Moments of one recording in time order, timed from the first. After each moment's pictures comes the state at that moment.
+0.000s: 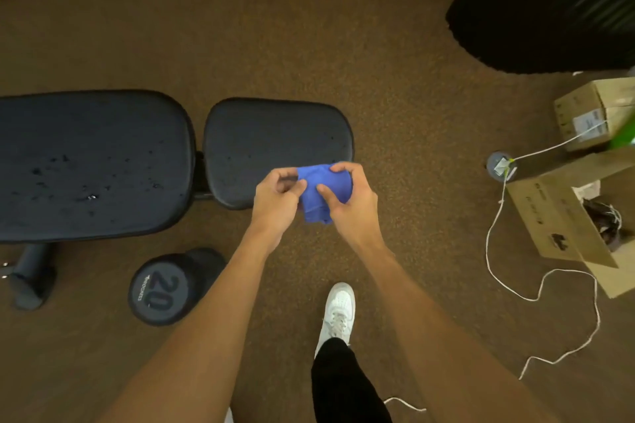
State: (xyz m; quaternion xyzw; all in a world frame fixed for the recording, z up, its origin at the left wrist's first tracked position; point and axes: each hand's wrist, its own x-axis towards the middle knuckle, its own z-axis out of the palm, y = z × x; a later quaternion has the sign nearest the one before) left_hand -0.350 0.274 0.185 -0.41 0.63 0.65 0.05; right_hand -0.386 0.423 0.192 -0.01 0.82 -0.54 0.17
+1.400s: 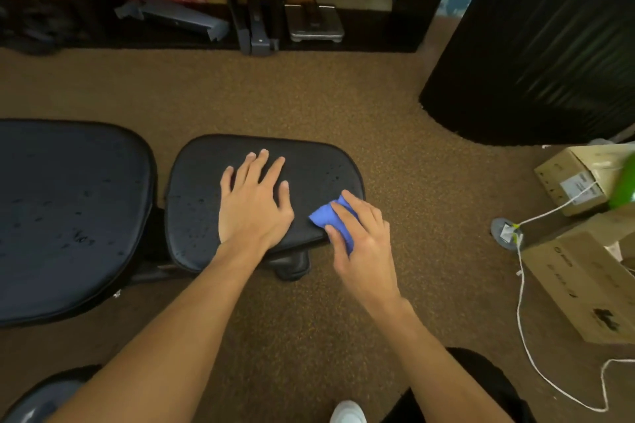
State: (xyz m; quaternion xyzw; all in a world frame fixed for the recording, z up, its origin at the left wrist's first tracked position) left_hand -0.417 0.210 0.053 -0.15 0.97 0.13 -0.10; right_hand -0.413 0.421 0.038 -0.23 0.92 -0.29 -0.13
